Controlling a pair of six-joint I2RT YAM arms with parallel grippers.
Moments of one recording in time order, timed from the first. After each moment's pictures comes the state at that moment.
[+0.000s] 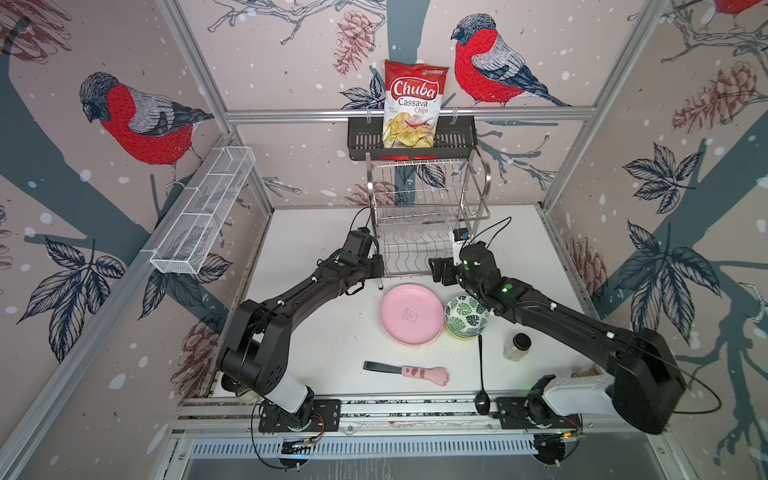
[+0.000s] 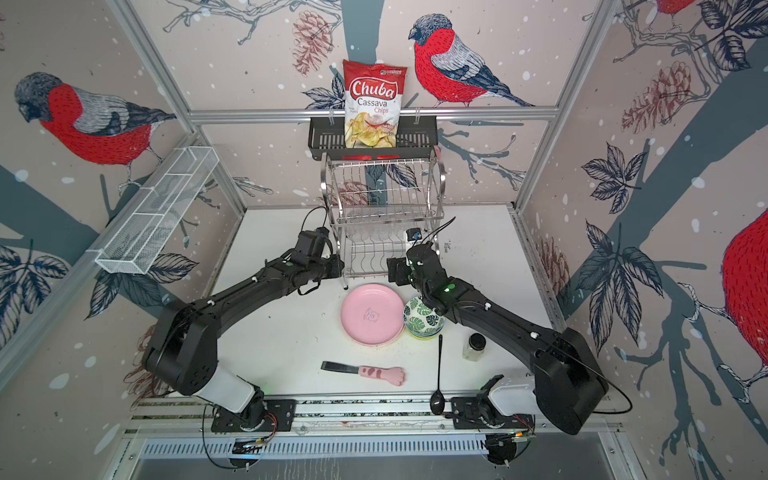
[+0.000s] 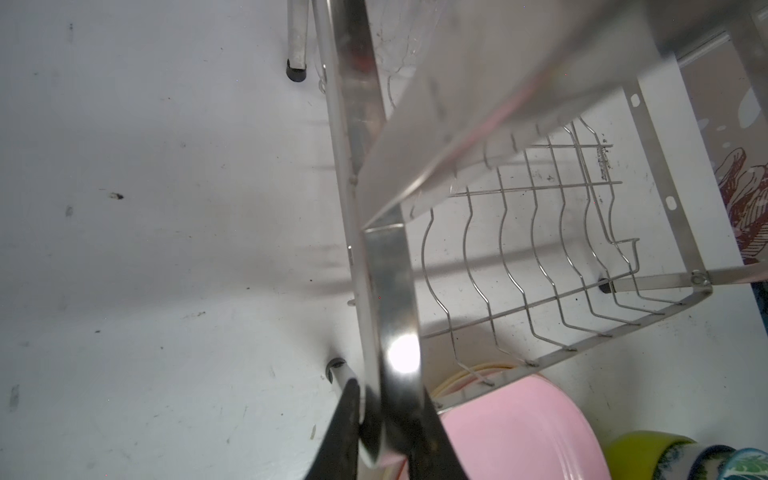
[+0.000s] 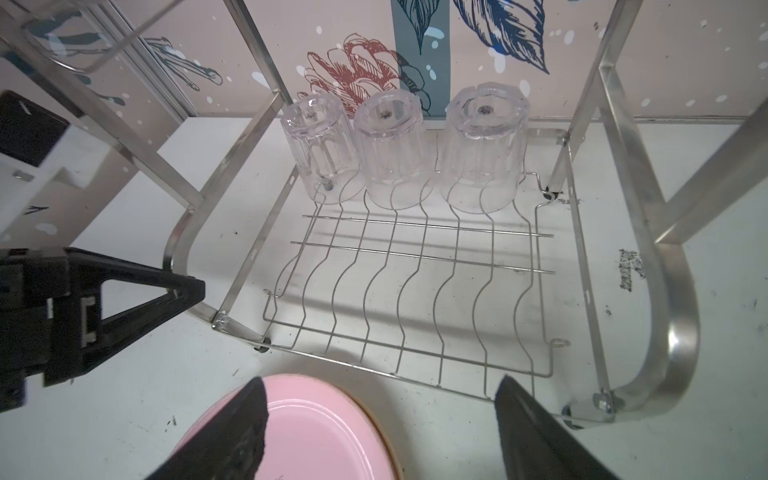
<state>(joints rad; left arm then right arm) -0.46 1.57 1.05 -0.28 0.08 -0.47 0.71 1.35 0.89 -0.06 0.20 0.29</state>
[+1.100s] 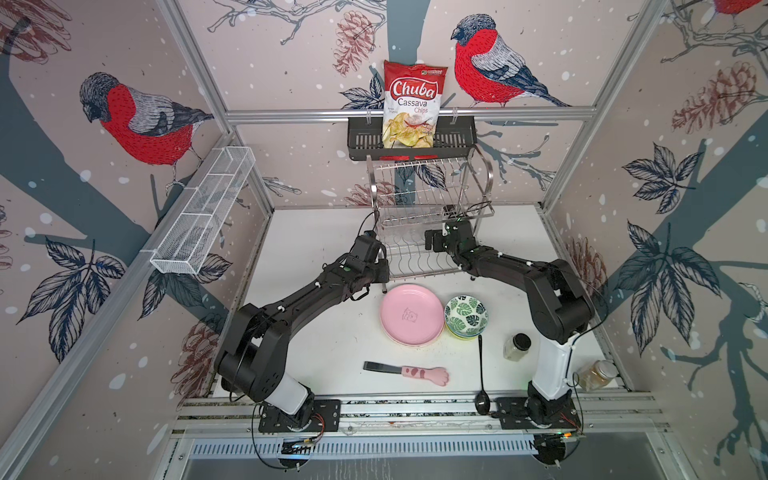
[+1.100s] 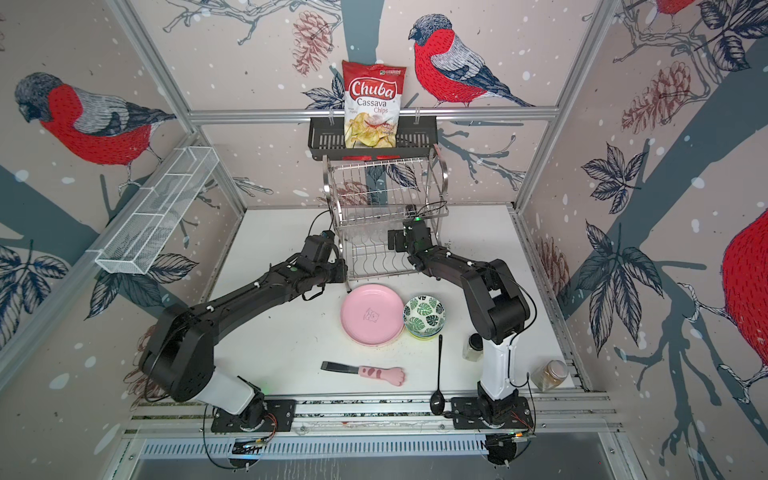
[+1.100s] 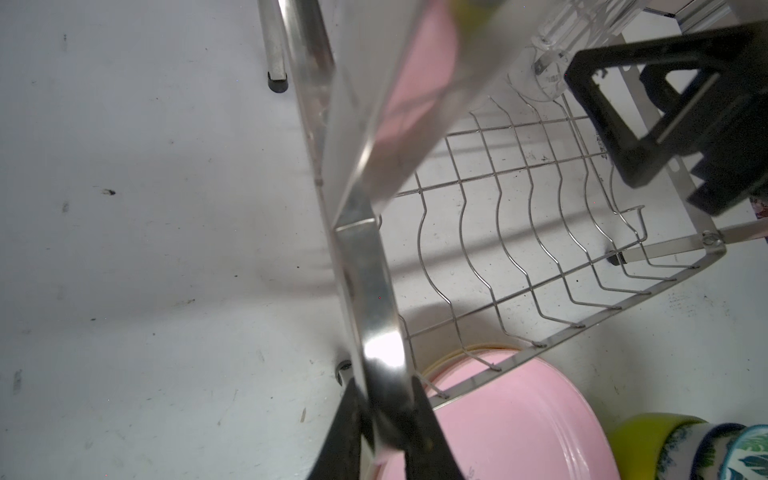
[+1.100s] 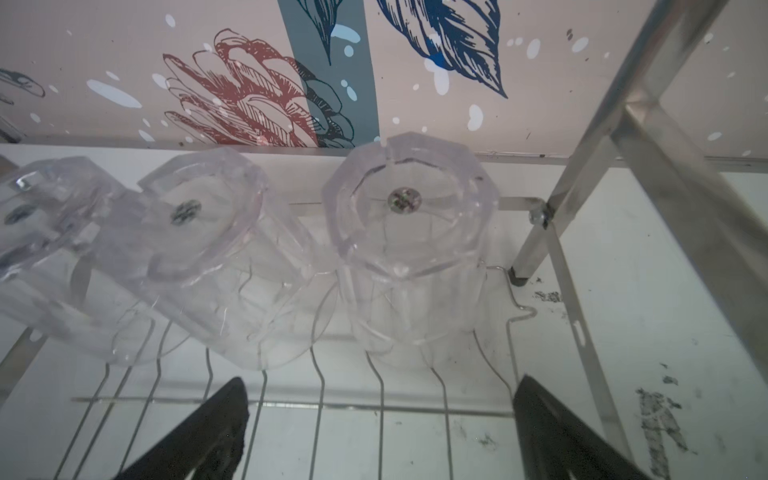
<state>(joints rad) -0.54 1.54 1.03 -0.30 0.01 -0.46 0.51 1.96 1.29 0.16 0.18 0.19</state>
